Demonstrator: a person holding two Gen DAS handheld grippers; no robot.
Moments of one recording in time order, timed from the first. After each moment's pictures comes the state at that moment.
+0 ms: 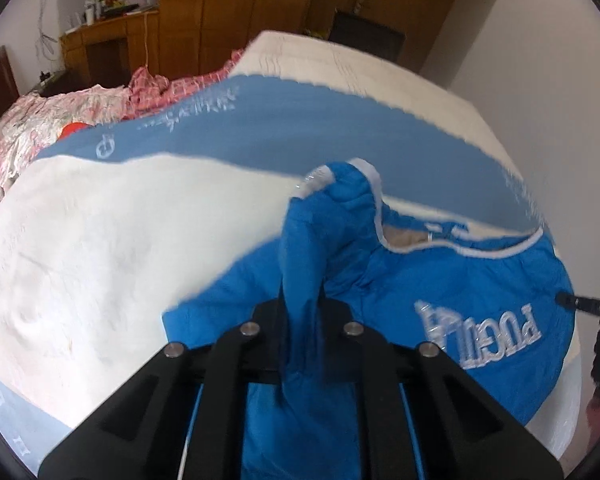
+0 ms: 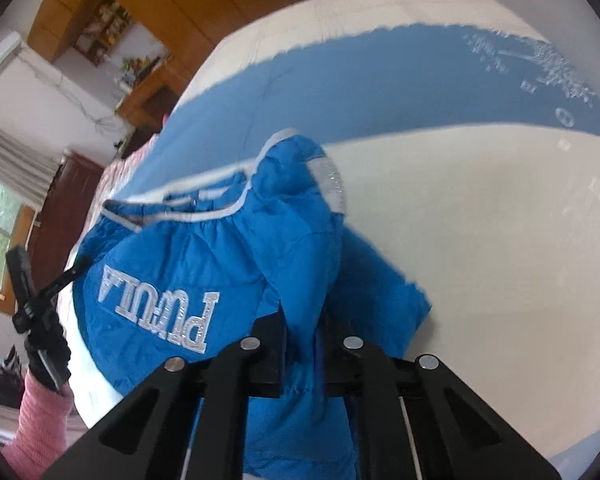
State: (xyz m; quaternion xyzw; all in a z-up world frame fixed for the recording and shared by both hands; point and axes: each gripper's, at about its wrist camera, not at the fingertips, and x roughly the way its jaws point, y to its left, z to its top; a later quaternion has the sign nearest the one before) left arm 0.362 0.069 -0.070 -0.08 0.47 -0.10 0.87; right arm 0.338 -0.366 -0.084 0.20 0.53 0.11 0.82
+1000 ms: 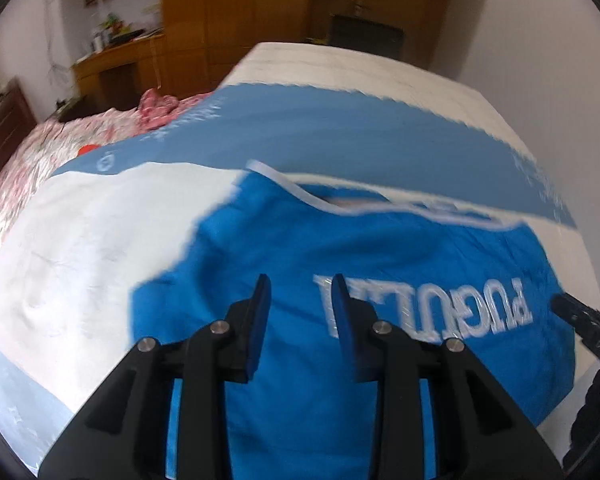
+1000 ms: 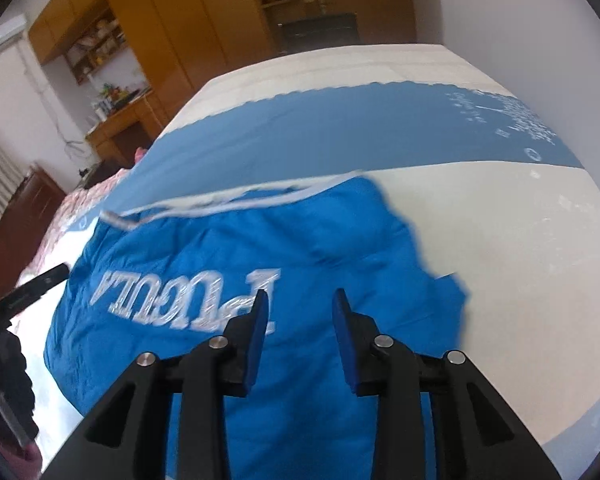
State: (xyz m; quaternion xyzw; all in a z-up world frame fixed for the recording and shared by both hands) left arm 0.320 -0.017 -0.070 -0.01 0.45 -0.06 0.89; right arm 0.264 -0.255 -0.089 0.11 0.44 0.02 0.89
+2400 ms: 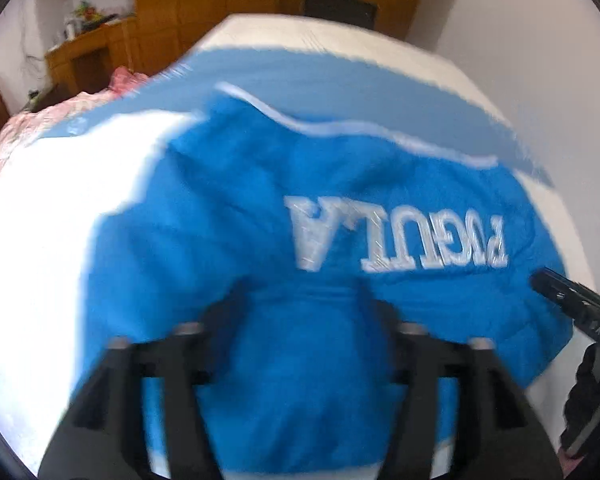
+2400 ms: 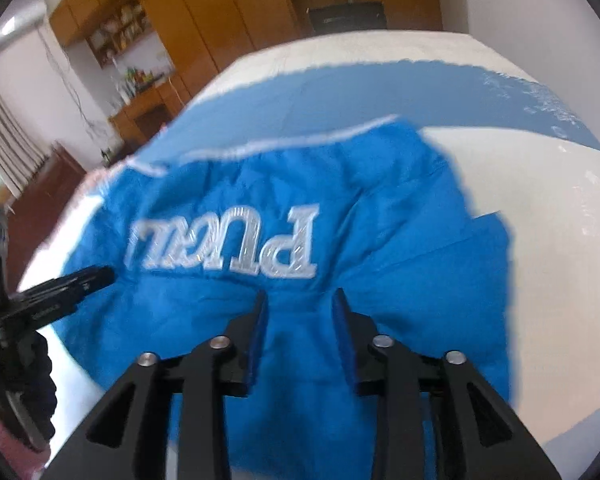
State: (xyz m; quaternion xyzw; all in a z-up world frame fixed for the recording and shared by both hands) left arm 0.290 0.013 -0.096 -0.03 0.47 -0.10 0.88; right arm 0.228 -0.271 -0.090 0.13 0.44 0.06 0.89
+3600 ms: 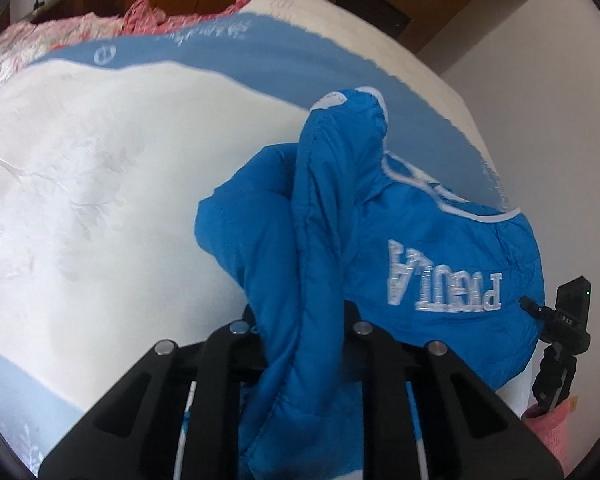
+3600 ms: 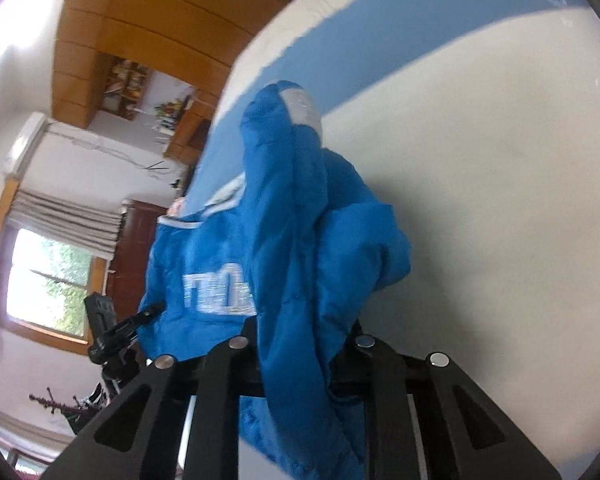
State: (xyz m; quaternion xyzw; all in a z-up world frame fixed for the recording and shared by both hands) left arm 0.319 0.099 -0.099 -0.17 0.53 -0.15 0.82; right arm 0.262 -0.368 -0.109 0.35 0.50 0.19 0.77
